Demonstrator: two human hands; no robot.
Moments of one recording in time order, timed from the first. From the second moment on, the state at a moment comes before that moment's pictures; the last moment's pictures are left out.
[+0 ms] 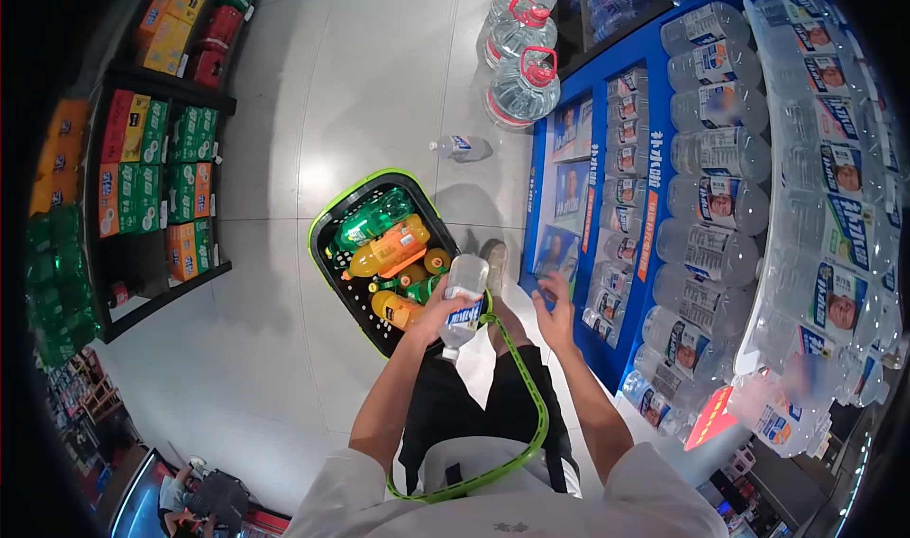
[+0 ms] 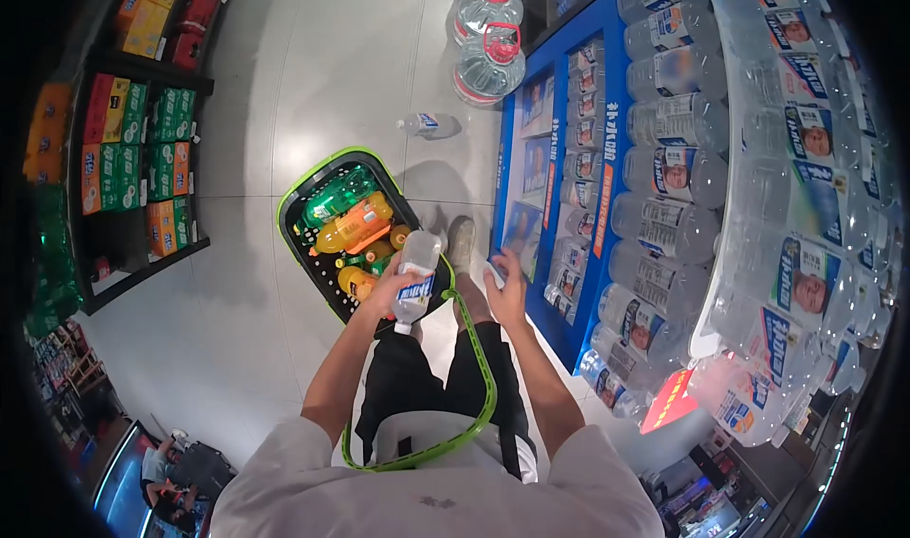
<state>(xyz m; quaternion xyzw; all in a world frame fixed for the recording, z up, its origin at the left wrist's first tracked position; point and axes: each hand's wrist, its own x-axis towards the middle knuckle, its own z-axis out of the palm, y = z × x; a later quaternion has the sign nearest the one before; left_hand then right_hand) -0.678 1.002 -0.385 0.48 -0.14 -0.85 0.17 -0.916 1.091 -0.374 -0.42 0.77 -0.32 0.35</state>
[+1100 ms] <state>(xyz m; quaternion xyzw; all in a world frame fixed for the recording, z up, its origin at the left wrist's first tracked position) -0.478 0.871 -0.405 0.39 0.14 -0.77 0.48 -0.668 1.051 -0.336 -0.65 0.46 0.15 0.59</state>
